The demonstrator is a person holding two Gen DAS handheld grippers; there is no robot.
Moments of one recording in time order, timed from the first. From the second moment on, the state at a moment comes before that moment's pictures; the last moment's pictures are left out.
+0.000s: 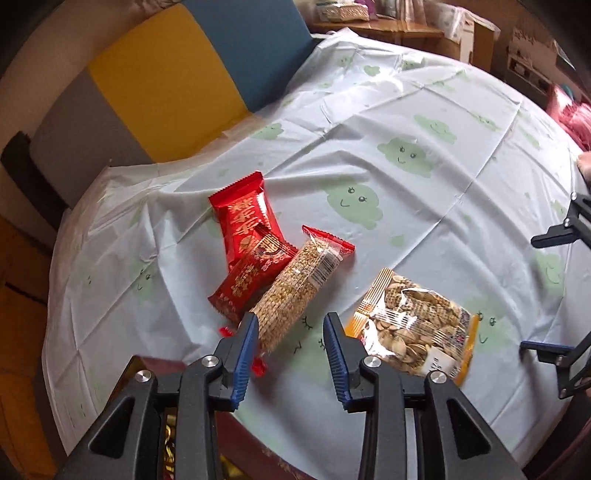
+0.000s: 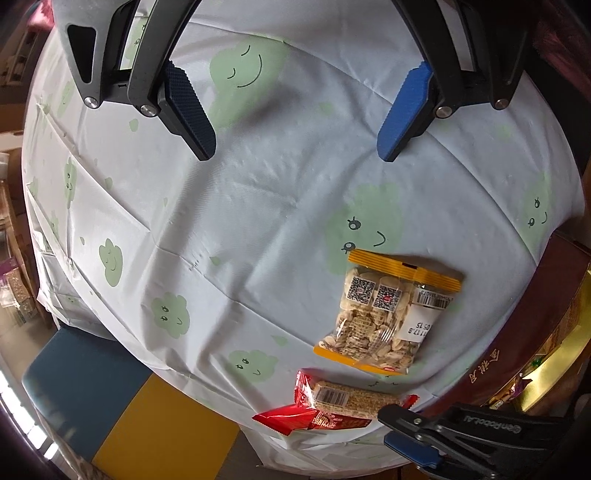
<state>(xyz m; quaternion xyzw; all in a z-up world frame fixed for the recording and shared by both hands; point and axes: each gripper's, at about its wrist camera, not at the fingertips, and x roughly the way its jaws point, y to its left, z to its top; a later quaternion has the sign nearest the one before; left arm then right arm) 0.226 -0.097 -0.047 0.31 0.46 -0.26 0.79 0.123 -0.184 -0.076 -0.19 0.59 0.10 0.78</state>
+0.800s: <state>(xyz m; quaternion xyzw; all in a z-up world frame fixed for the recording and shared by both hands) 0.255 -0.132 -0.076 0.38 0.47 -0.25 0.76 0.125 -0.181 -0.076 -0.19 0.59 0.10 0.78</state>
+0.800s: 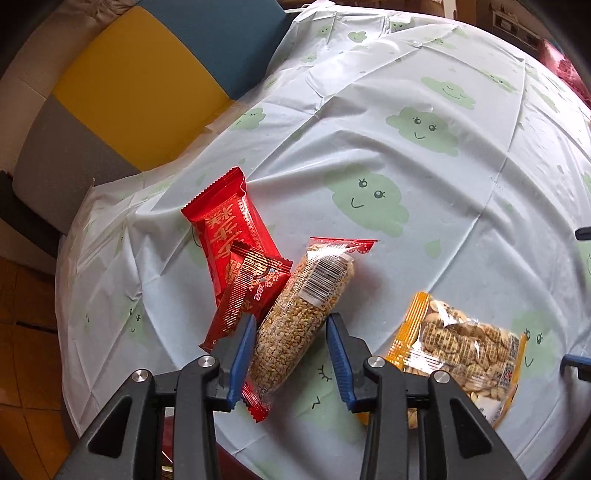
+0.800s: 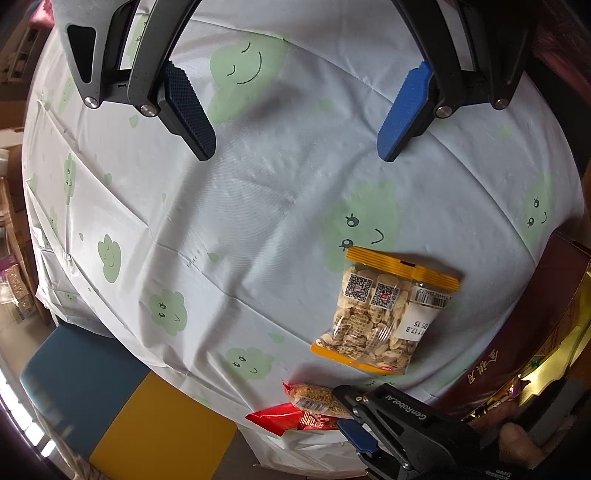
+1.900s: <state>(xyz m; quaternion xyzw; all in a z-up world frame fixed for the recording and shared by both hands) 0.089 -0.068 -0.027 0.05 0.50 -0.30 0.81 0.128 -0.197 -0.076 -0.19 0.58 0.08 0.78</state>
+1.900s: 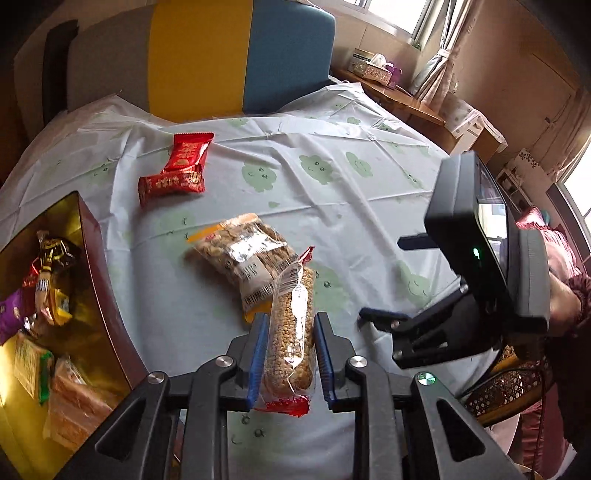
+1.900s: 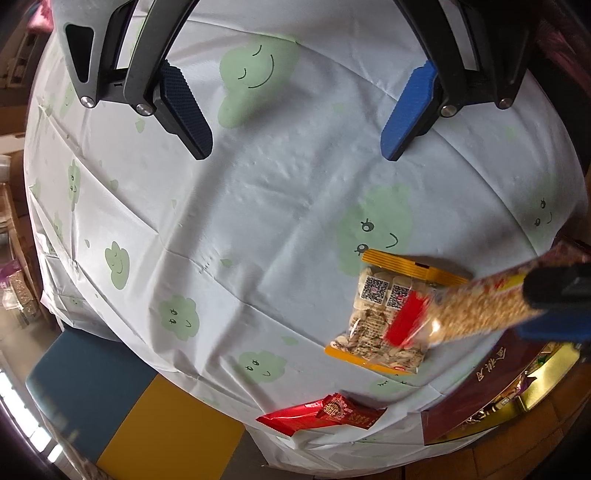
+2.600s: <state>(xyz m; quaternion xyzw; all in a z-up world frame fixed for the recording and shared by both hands) 0.046 -0.107 -0.063 0.11 0.50 -0.32 0.80 0.155 -0.248 -0.053 -0.15 0.56 0.00 0.82</state>
